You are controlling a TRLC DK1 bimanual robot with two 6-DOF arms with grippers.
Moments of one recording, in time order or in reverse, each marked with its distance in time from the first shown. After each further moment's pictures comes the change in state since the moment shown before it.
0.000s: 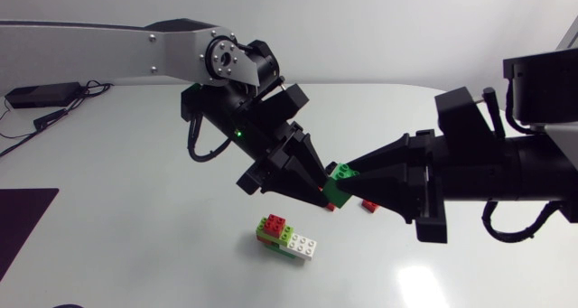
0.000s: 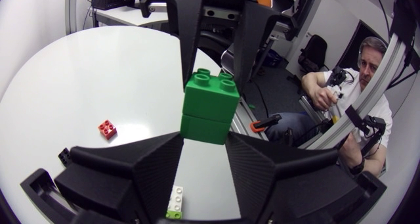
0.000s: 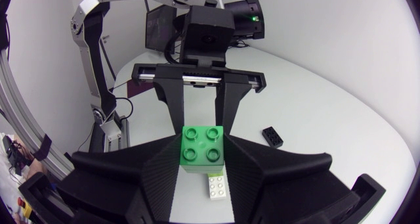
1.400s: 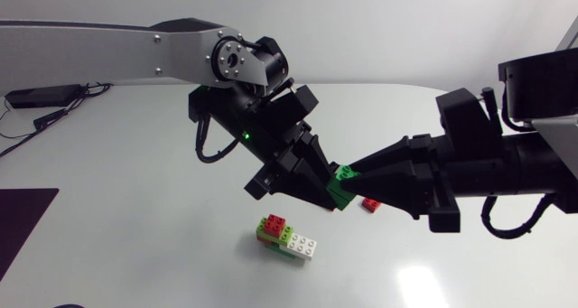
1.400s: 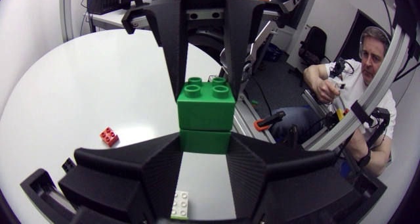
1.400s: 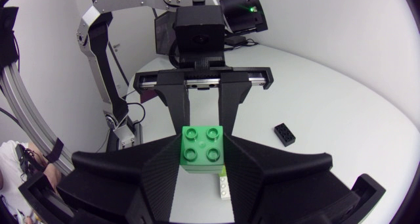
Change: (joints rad) left arm -0.032 -0.002 0.001 0.049 -0.024 0.000; right arm -0.095 0.063 0.001 -0.005 -0.179 0.000
